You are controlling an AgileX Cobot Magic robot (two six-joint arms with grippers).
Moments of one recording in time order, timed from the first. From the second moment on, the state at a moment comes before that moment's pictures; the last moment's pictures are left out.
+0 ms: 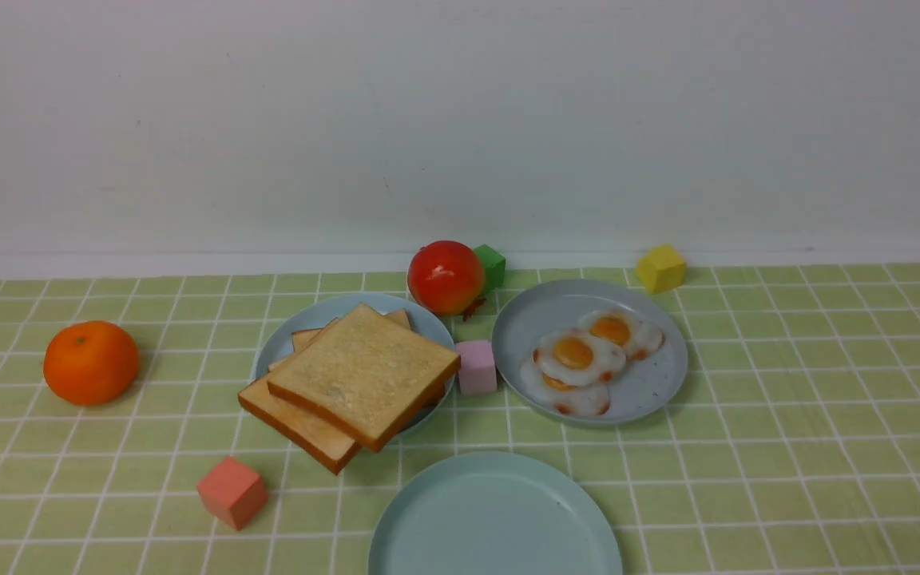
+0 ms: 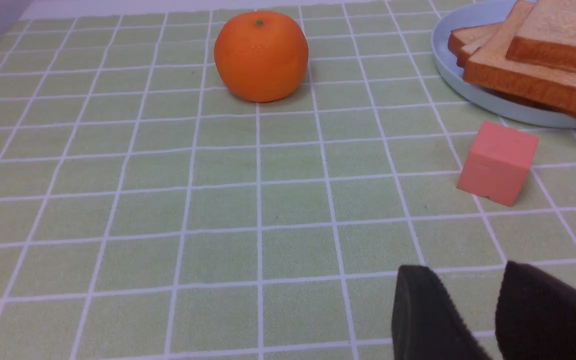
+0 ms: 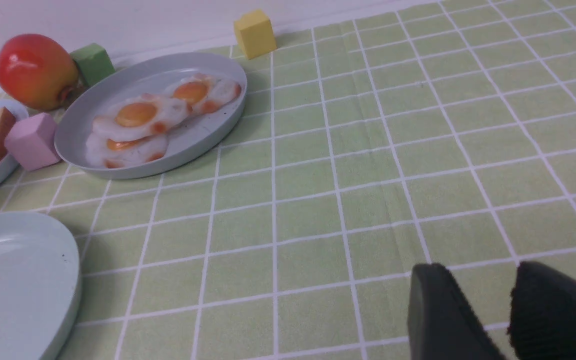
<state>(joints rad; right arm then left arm) 0.08 -0.01 0.02 -0.06 0.40 0.26 -0.07 -0.01 0.03 0.10 0.39 -0.09</state>
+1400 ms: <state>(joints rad) 0.08 -0.01 0.02 -0.10 0.38 0.26 -0.07 -0.01 0.03 0.10 0.35 -0.09</state>
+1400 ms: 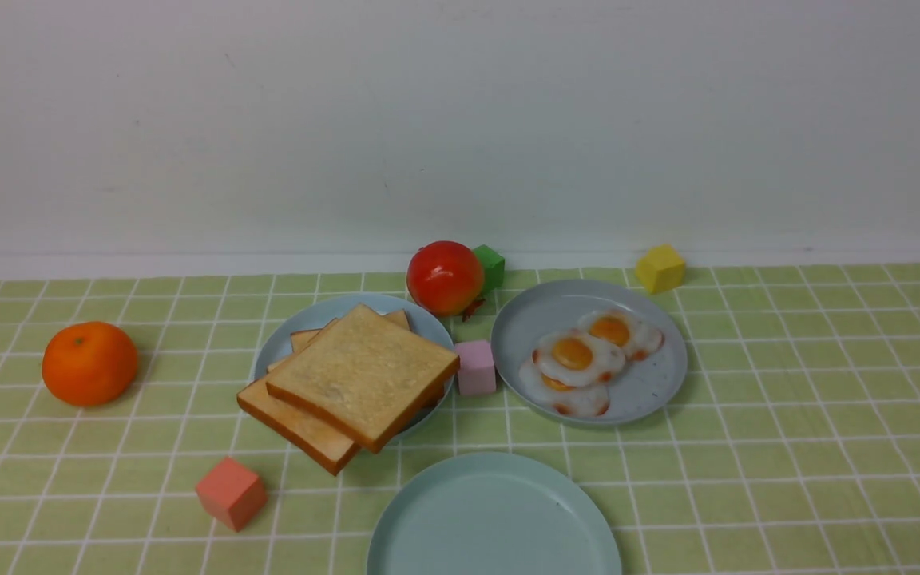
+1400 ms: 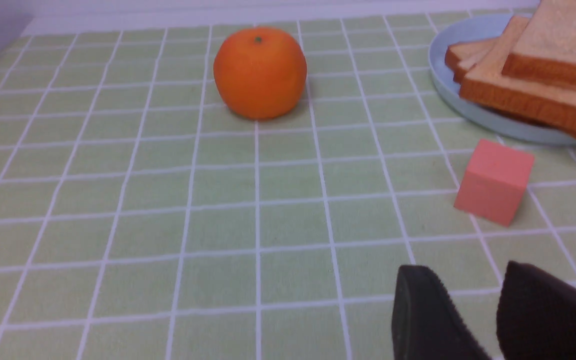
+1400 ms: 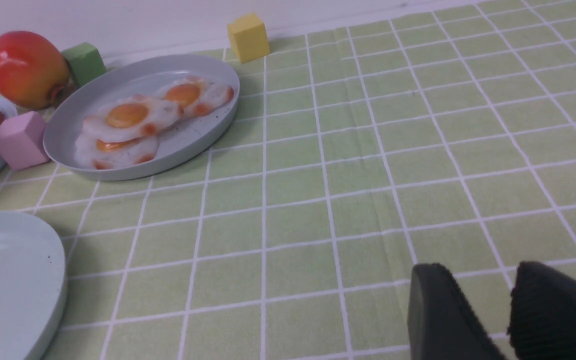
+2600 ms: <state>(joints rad) 0.08 0.43 -0.80 0.03 0.02 0.41 -0.07 0.37 -0.68 -0.20 0.13 -0.58</state>
